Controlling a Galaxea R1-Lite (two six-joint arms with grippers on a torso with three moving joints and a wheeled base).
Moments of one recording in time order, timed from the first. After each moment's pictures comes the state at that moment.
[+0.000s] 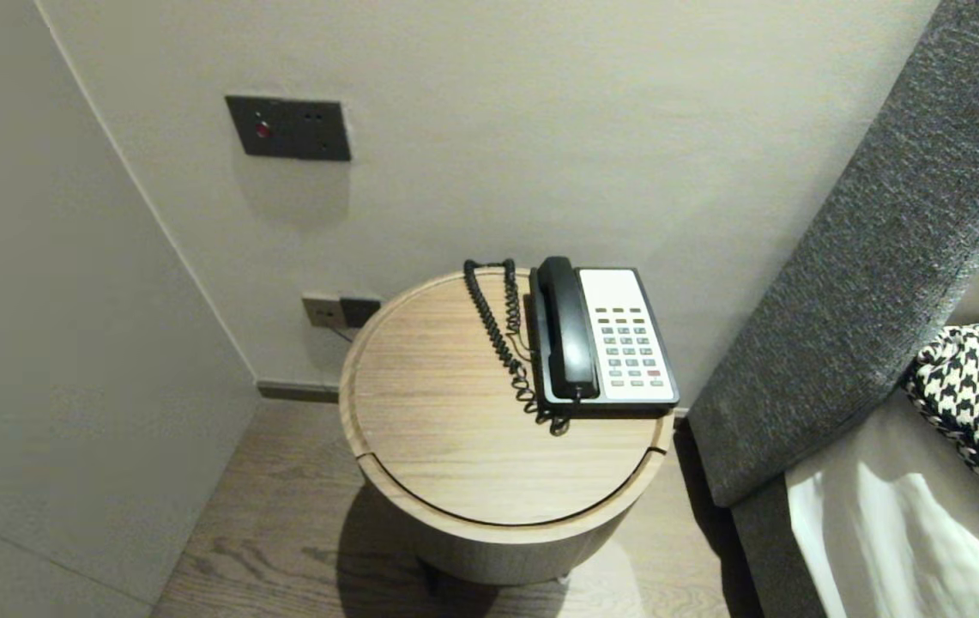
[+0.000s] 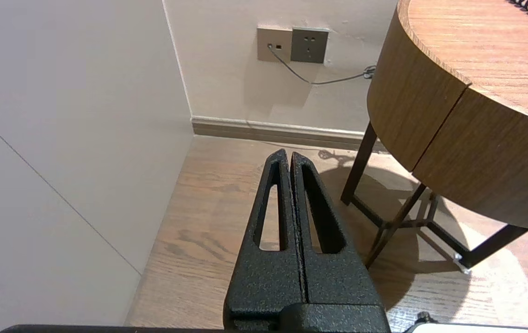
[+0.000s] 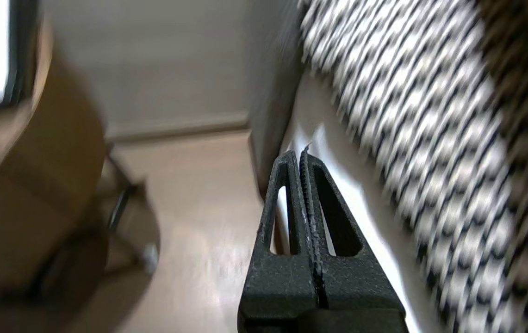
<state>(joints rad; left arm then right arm) 0.01 0.00 0.00 -0.01 0.01 0.00 -0.02 0.55 -0.22 -0.24 -0.25 0.03</state>
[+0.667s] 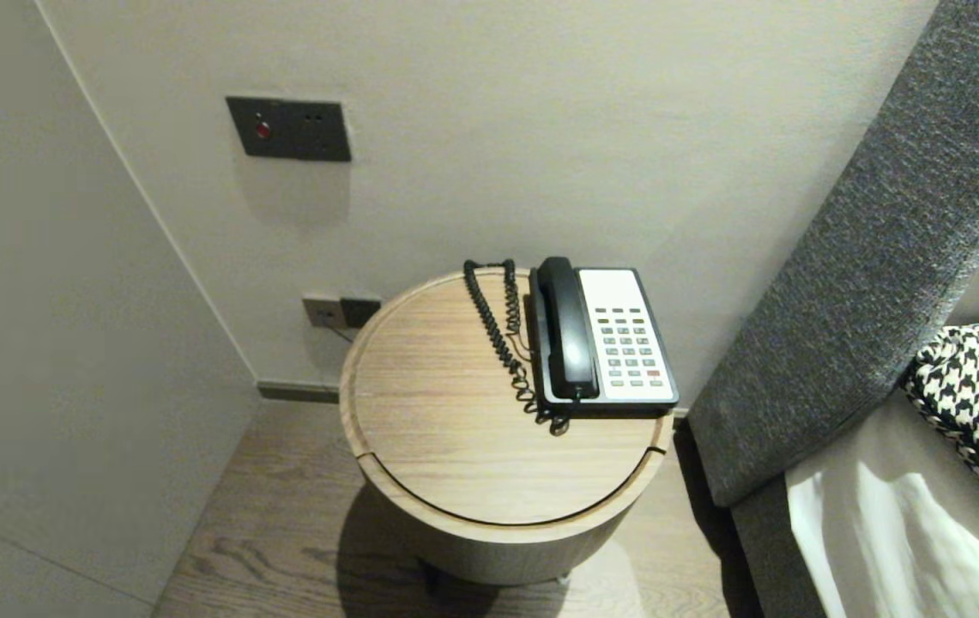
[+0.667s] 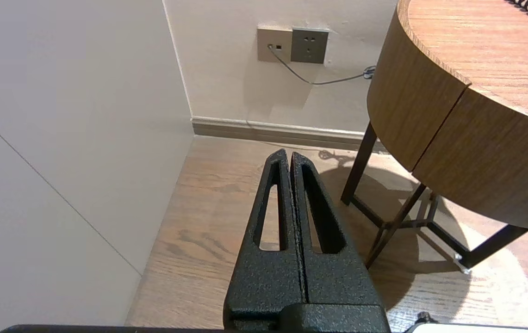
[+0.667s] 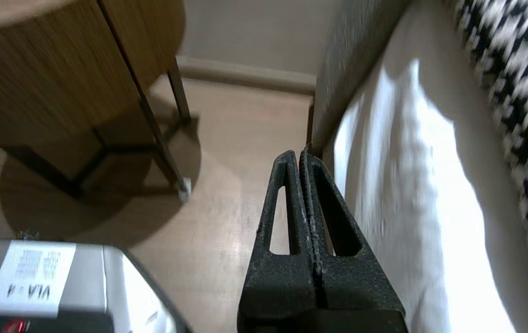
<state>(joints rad) 0.01 0.00 0.00 -0.01 0.01 0.00 0.01 0.17 -0.04 0.01 -0.01 -0.08</state>
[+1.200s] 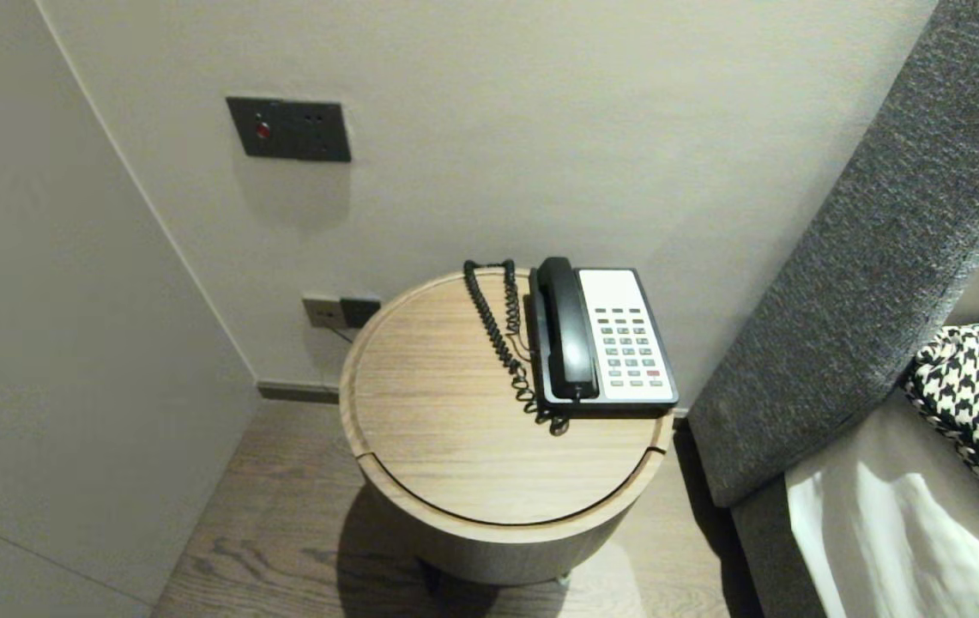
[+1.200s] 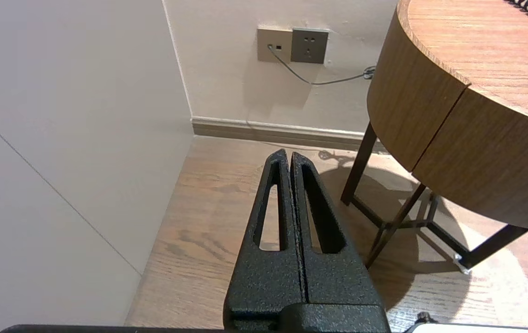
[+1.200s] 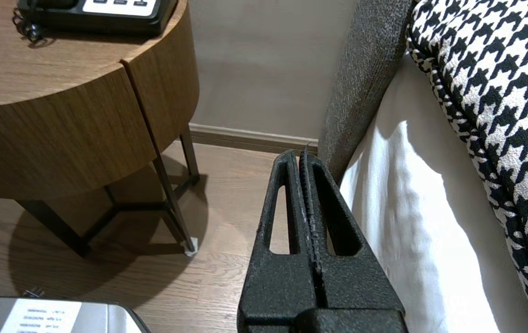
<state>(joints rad) 0.01 0.00 0.00 -0.01 0.01 0.00 0.01 0.01 0.00 0.01 0.02 -0.06</state>
